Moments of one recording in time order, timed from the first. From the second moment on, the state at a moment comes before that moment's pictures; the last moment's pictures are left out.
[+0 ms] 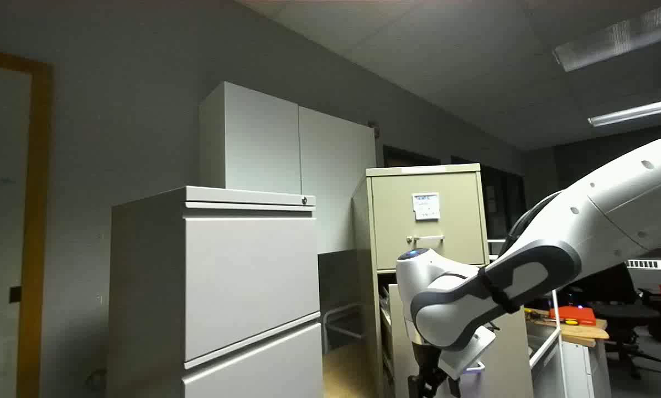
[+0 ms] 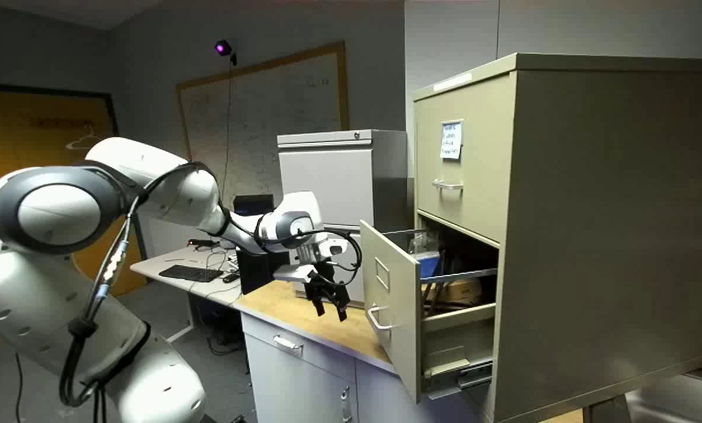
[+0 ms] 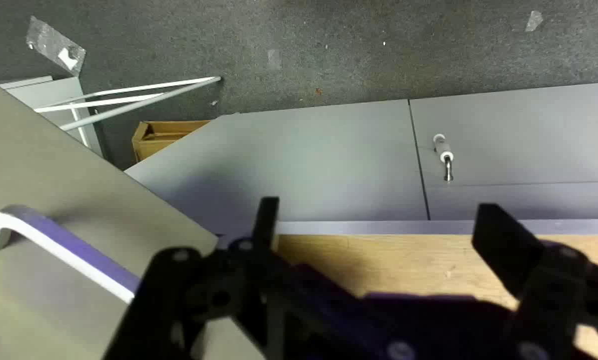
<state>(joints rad) -0.16 -0.46 0.06 -2.56 -0.26 2.14 0.20</state>
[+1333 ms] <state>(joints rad) -0.20 -0.52 0.09 -2.56 -0.26 2.34 0.61</state>
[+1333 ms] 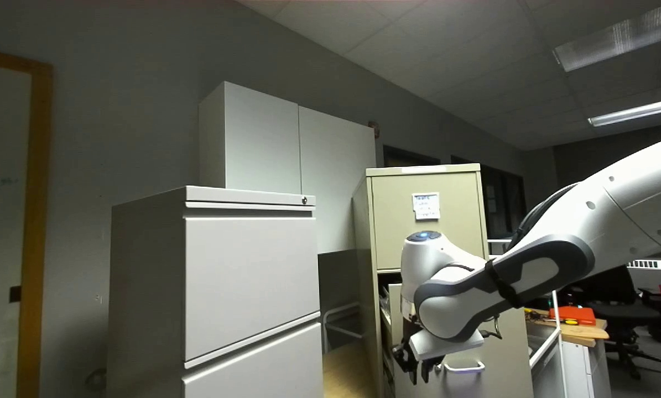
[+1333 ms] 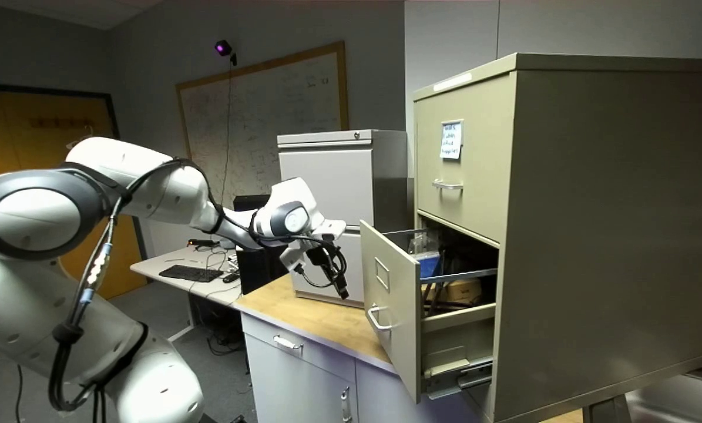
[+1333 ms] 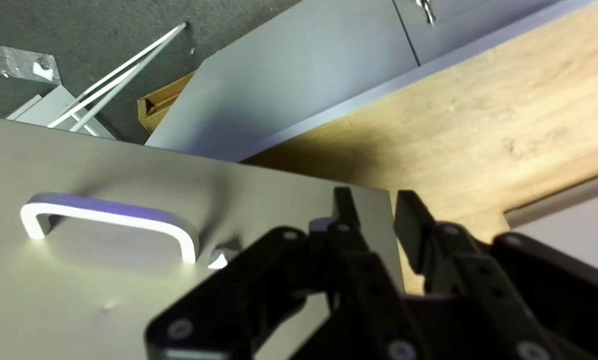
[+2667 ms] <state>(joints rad) -0.56 -0.39 0.34 -2.48 -0.77 2.64 1.82</state>
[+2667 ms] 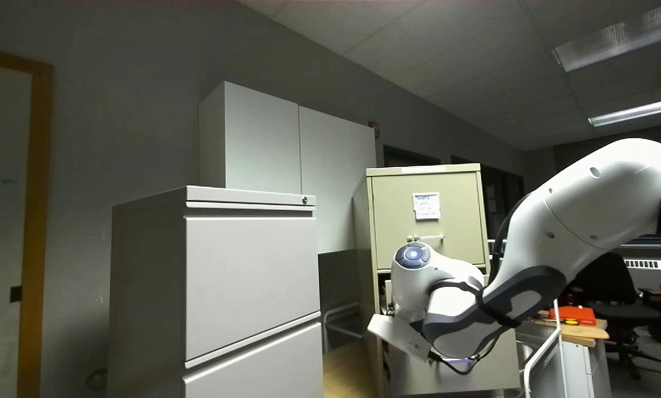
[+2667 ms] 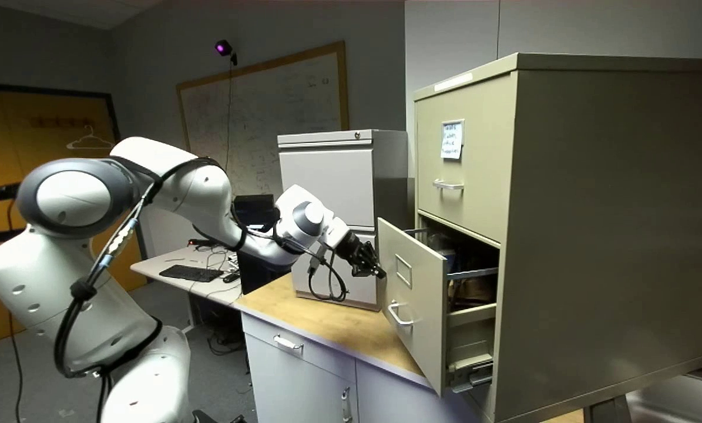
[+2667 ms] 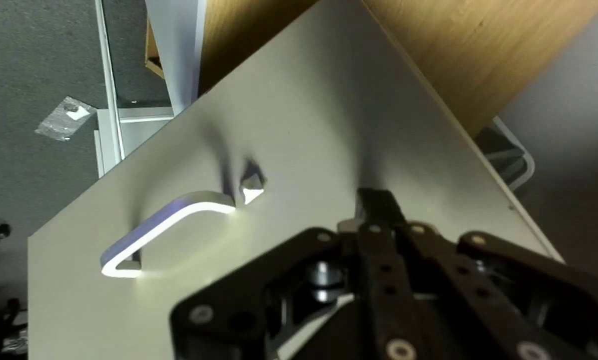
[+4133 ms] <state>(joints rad) -0.10 0.17 0.13 -1.91 -1.47 1.74 2.48</state>
